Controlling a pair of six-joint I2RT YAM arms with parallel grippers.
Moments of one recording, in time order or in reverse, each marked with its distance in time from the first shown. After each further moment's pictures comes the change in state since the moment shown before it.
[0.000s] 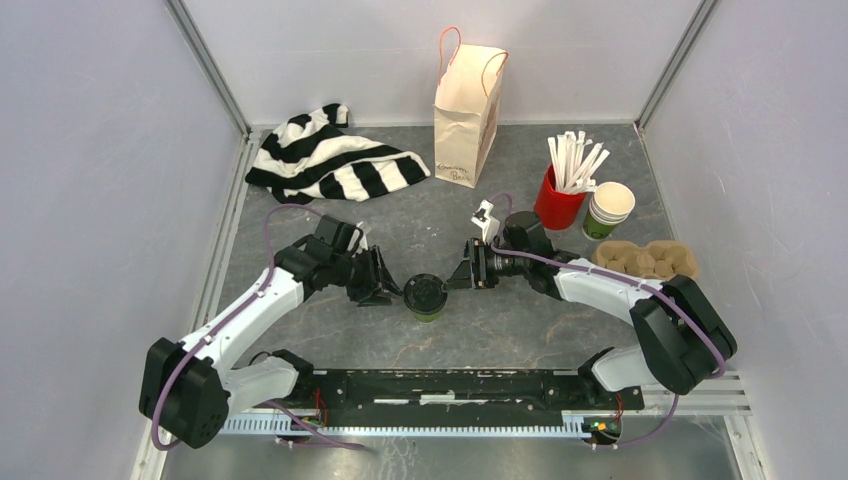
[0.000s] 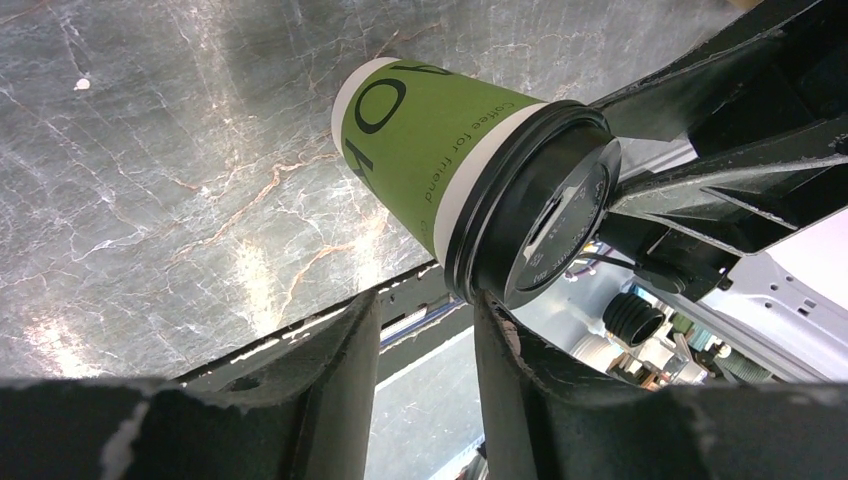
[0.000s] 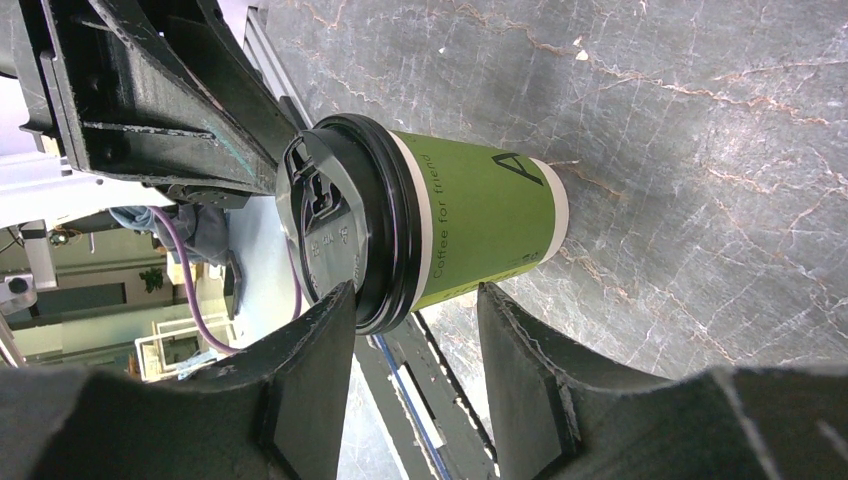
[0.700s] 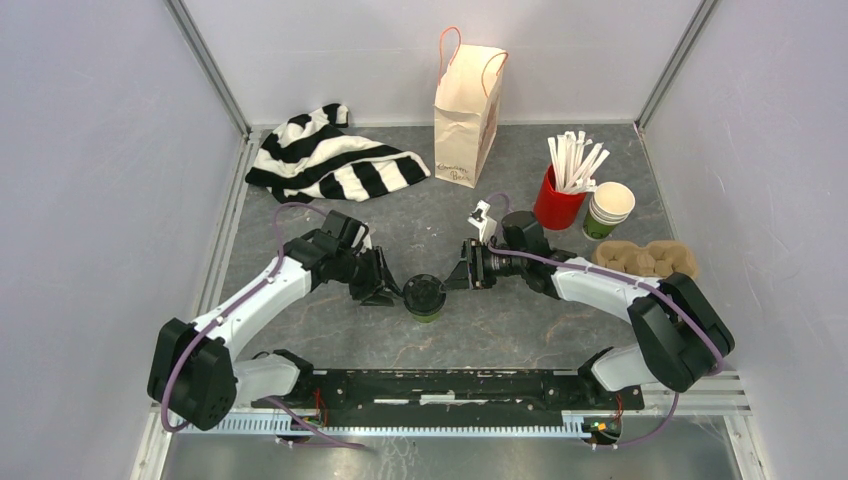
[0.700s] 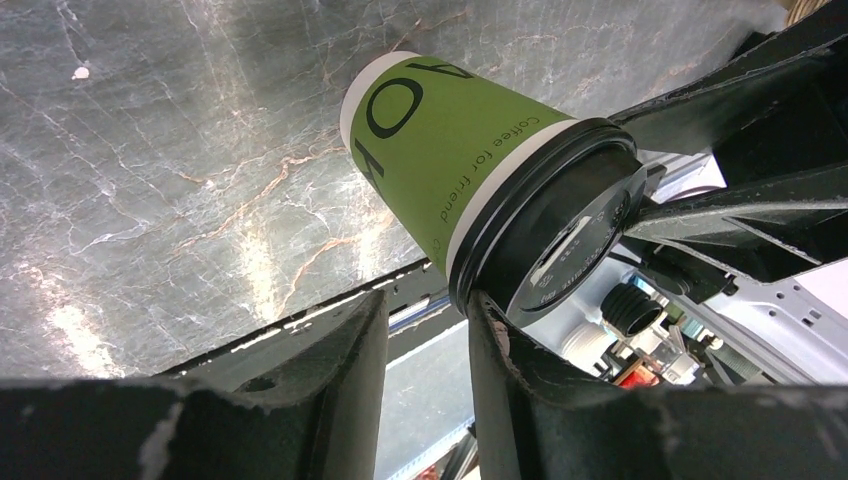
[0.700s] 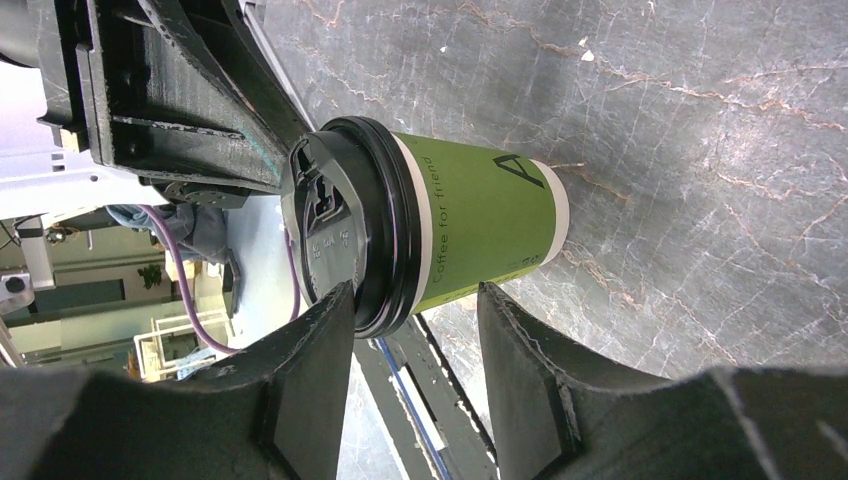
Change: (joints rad) left arm 0.004 0.097 0.033 -0.031 0.006 0.011; right arm 0.015 0.016 0.014 -0.006 0.009 0.000
